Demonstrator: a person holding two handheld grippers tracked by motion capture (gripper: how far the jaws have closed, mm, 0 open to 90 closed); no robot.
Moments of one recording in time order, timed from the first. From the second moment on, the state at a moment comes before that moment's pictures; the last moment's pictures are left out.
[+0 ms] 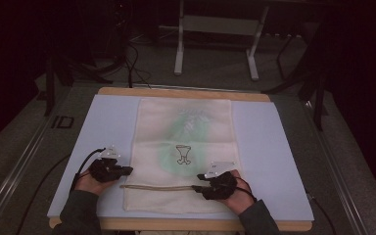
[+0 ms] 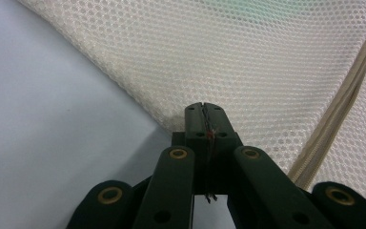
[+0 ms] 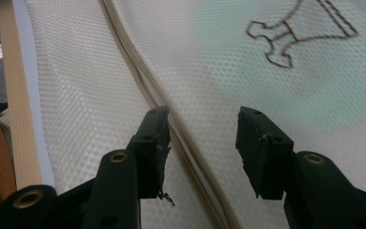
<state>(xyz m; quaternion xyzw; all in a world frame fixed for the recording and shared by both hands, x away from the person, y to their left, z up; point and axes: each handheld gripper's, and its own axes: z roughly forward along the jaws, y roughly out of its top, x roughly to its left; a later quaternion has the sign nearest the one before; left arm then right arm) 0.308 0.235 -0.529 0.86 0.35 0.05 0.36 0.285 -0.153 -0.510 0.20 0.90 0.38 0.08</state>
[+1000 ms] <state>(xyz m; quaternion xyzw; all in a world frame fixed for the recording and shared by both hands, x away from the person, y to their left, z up) 0.309 0.236 -0.530 0.86 0.35 0.05 0.36 0.290 -0.084 -0.508 0.13 0.91 0.38 0.05</state>
